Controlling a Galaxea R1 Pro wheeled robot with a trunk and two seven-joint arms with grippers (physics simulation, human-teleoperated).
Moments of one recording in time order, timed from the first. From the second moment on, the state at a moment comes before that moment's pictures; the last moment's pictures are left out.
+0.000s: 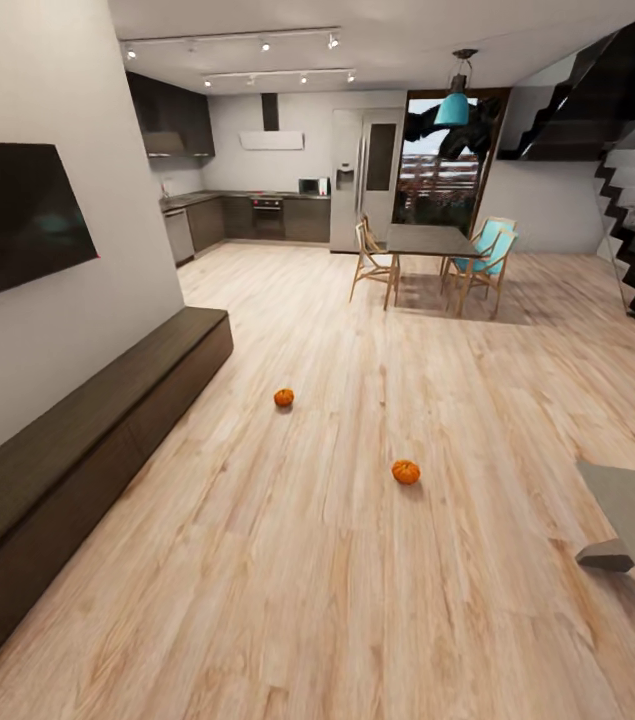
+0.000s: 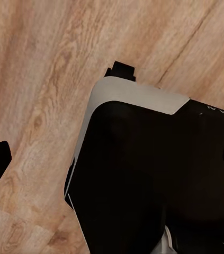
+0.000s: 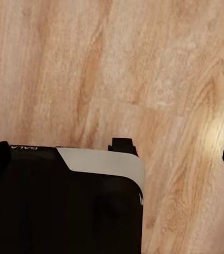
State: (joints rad) left arm -0.40 0.01 -0.69 0.04 1.01 0.17 0.10; right arm -0.36 0.02 1.02 0.02 -0.97 -0.16 0.00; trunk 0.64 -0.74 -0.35
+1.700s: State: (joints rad) left arm -0.40 0.03 -0.69 0.04 1.01 0.17 0.10; right arm -0.36 0.02 1.02 0.02 -0.97 -0.16 0.00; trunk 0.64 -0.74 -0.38
